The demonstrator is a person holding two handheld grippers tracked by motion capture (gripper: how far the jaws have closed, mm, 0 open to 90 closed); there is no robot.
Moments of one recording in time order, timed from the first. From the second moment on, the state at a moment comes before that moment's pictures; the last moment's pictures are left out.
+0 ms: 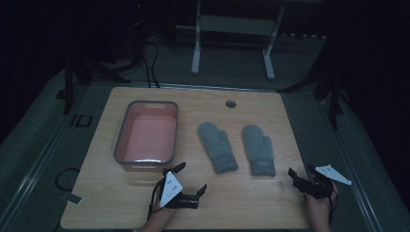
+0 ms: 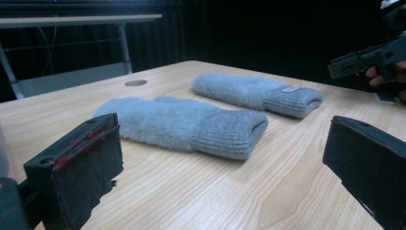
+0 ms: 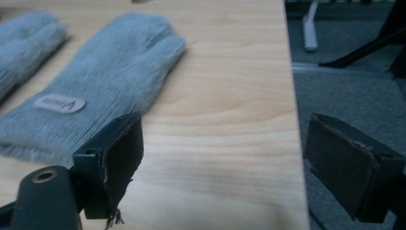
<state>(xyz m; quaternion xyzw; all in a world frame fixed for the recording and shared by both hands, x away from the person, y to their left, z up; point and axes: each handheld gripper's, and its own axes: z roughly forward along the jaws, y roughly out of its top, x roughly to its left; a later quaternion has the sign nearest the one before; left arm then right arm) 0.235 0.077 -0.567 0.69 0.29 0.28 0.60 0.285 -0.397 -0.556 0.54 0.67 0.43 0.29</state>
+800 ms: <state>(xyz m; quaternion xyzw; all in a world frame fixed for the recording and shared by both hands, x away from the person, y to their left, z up) 0.228 0.076 -0.569 0.69 0.29 0.28 0.60 0.326 -0.327 -0.488 0.49 0.71 0.44 0.25</state>
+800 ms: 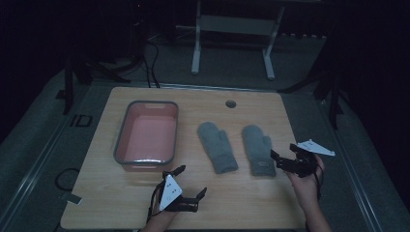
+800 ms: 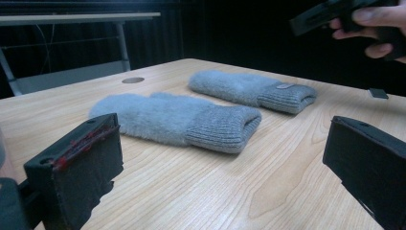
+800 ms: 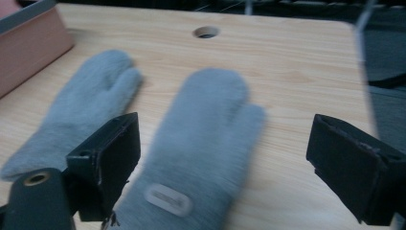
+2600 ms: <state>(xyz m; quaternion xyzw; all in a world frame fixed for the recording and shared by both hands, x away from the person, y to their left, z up) 0.229 0.076 -0.568 0.70 0.28 0.27 0.60 0.394 -0.131 -0.521 0.52 0.75 0.35 0.20</state>
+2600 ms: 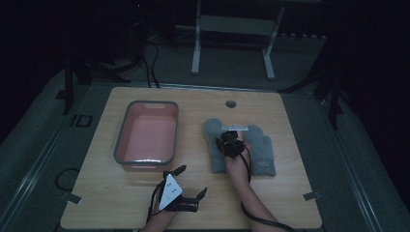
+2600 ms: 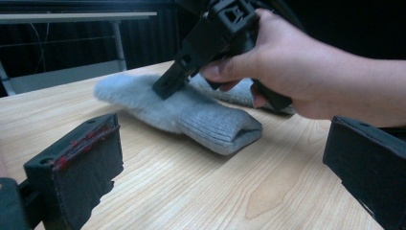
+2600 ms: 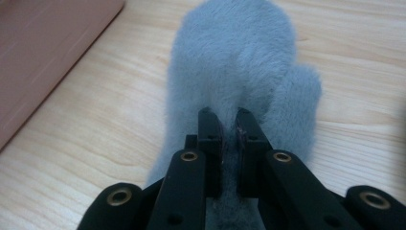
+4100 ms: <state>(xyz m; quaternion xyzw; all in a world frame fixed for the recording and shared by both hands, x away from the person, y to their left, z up) 0.230 0.077 -0.568 0.70 0.28 0.27 0.60 0.399 -0.201 -0.479 0.52 0.74 0.36 0.22</state>
